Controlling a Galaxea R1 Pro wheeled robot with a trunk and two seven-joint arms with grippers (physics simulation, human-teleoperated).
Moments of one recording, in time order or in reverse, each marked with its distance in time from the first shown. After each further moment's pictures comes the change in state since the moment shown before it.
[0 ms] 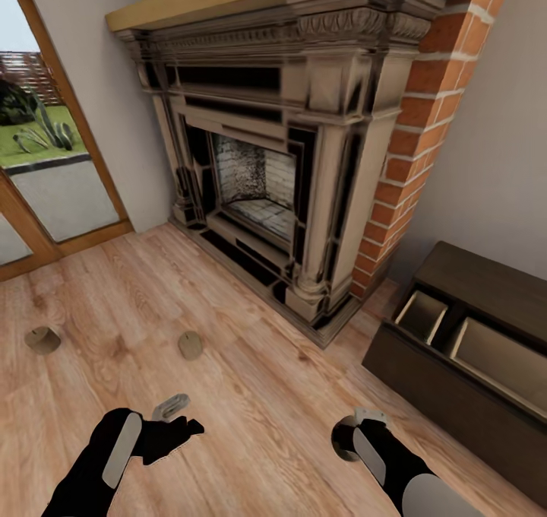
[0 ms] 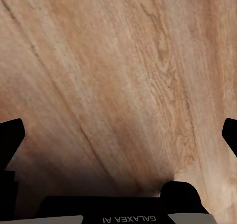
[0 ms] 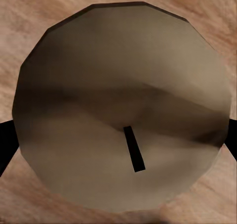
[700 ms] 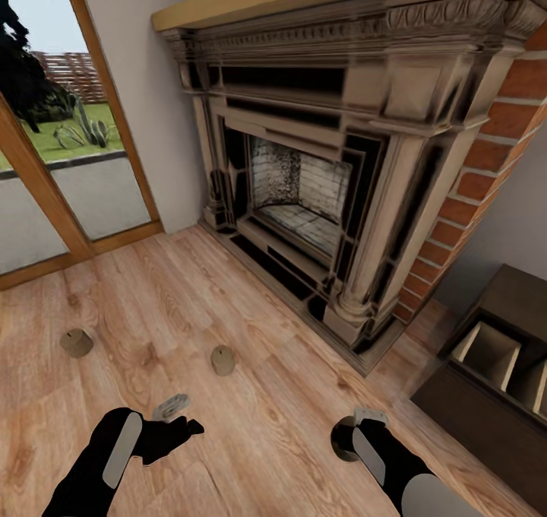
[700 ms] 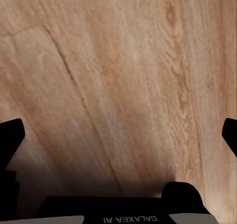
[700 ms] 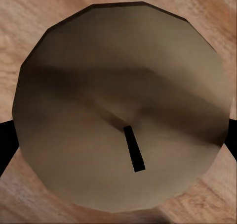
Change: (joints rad) left arm 0.000 0.000 -0.001 0.000 -0.002 -0.002 0.003; right arm 0.000 0.002 0.001 -0.002 -0.001 0.007 0.000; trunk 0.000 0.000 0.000
